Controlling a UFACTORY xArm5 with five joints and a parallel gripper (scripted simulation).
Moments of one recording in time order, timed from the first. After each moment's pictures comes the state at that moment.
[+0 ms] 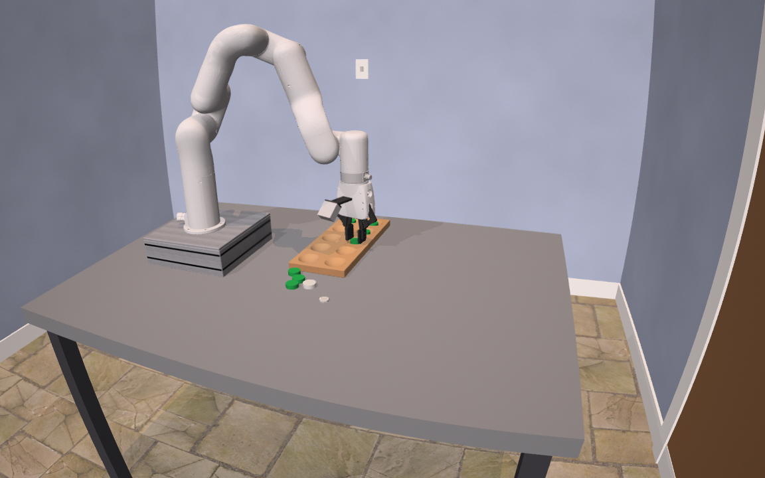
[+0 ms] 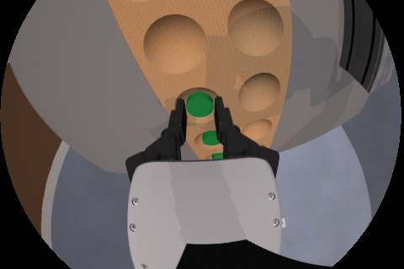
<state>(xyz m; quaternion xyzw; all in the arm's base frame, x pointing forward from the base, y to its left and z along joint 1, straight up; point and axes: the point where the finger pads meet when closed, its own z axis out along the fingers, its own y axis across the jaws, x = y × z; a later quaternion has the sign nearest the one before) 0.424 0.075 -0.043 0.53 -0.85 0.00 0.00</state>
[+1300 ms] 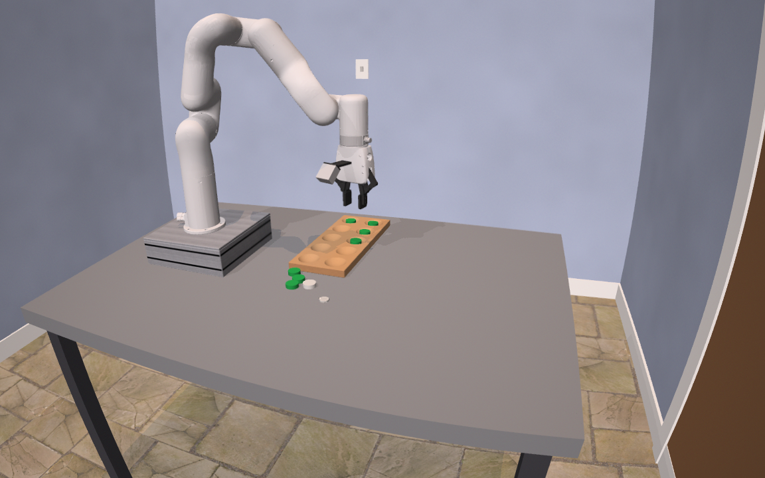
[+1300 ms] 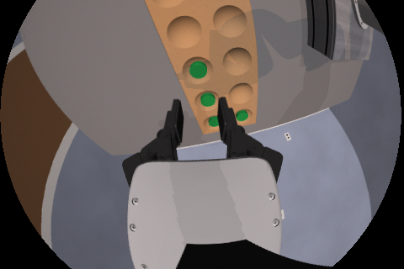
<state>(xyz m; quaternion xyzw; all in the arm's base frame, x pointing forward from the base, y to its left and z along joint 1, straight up) 0.425 0.075 0.057 0.53 -0.85 0.00 0.00</state>
